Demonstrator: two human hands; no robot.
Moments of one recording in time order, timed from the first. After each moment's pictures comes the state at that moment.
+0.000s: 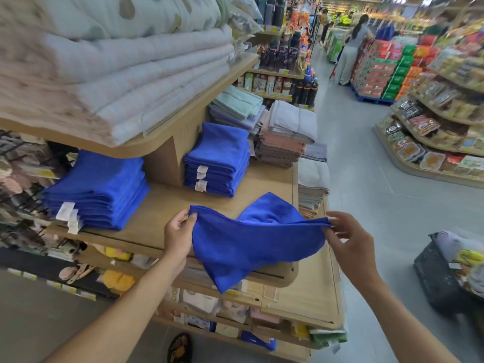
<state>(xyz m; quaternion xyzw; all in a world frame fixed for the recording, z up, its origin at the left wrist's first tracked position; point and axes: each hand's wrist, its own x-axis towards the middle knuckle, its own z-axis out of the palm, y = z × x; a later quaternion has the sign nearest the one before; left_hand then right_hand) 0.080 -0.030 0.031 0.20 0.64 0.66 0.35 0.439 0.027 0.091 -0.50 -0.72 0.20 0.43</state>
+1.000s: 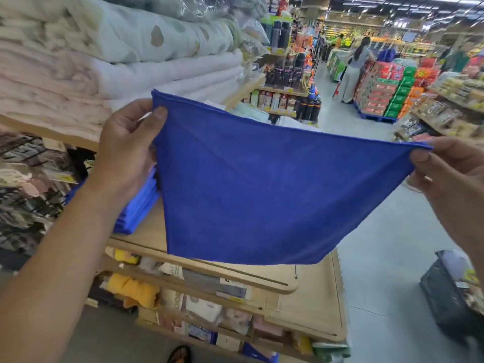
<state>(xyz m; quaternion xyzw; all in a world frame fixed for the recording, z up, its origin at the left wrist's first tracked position) 0.037 -0.085 0.284 0.49 0.38 0.73 0.27 0.477 0.015 0.299 -0.28 -0.66 0.41 0.56</state>
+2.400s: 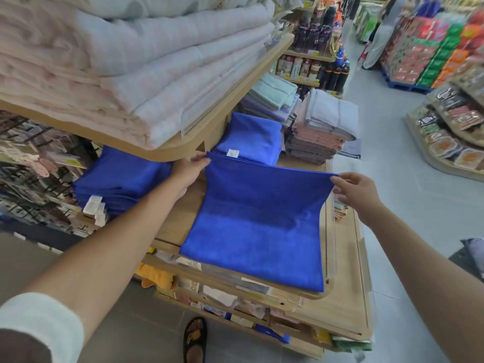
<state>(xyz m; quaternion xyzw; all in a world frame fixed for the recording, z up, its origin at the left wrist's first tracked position) -0.043 0.075 0.107 0.35 0.70 0.53 0.31 0.350 0.175 0.118 -0.59 -0.56 0.44 0.39</state>
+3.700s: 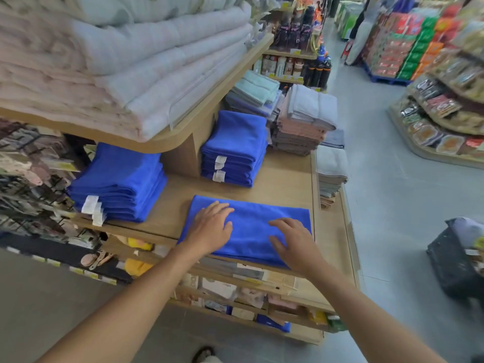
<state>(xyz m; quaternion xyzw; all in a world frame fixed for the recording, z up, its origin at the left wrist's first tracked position) 0.053 -0.022 0.026 0.66 0.72 0.16 0.15 0.312 0.014 0.029 -0.46 -0.86 0.15 0.16</state>
